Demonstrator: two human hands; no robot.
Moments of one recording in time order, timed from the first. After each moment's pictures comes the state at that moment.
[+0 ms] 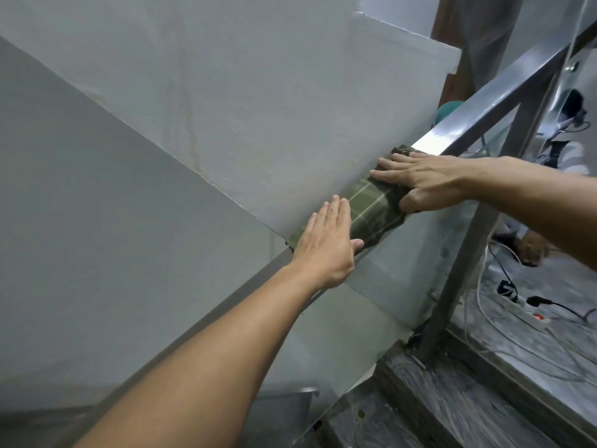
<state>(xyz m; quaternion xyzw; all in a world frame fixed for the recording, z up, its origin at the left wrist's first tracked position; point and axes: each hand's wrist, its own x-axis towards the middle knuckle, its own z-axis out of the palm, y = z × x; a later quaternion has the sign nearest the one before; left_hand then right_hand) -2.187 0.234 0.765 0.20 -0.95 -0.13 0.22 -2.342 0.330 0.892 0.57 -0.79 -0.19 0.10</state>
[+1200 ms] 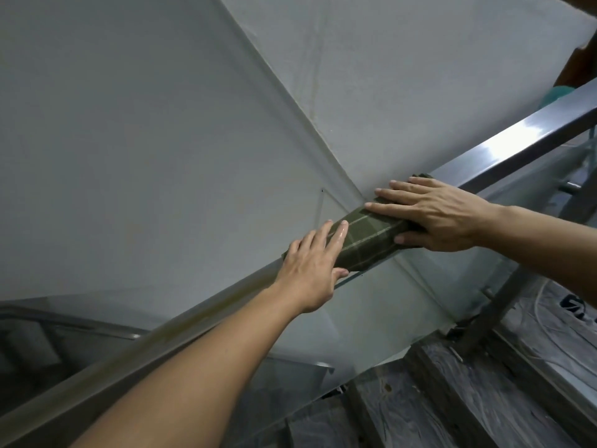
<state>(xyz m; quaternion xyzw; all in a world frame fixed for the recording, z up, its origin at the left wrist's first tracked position) -2.045 0.211 0.666 0.27 -0.93 -0.08 0.23 -2.258 0.296 0.796 0.75 -0.60 -0.19 0.21</state>
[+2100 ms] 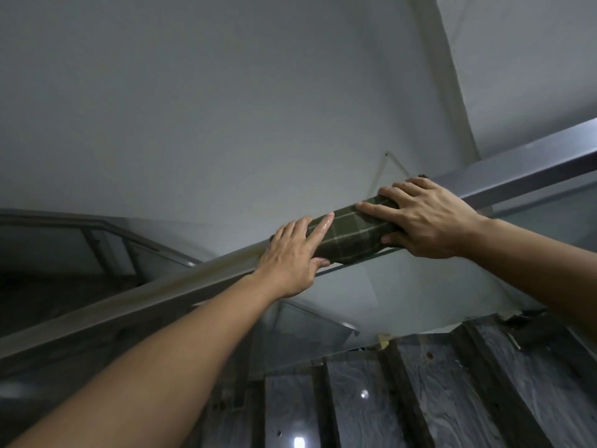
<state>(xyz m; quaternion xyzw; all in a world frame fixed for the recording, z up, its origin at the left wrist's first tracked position) -1.900 0.186 0.561 0.37 -0.90 -0.07 0.24 -2.116 0.250 0.699 0.78 -0.55 -0.20 0.23</state>
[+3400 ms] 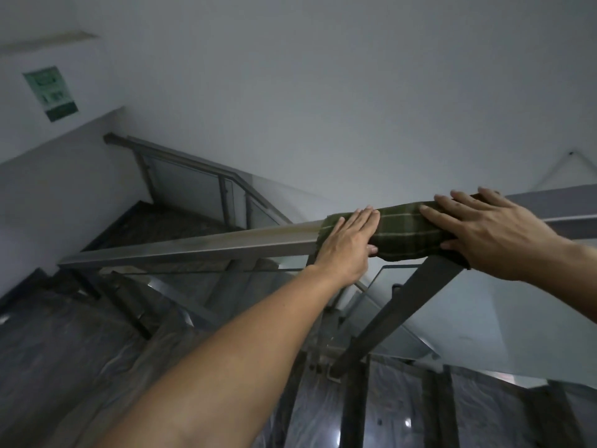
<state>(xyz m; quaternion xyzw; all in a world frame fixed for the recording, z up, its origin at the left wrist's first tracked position) -1.674 0.180 0.417 0.50 -0.80 -0.20 0.28 -1.877 0.200 0.540 0.83 -0.47 -0.22 0.22</state>
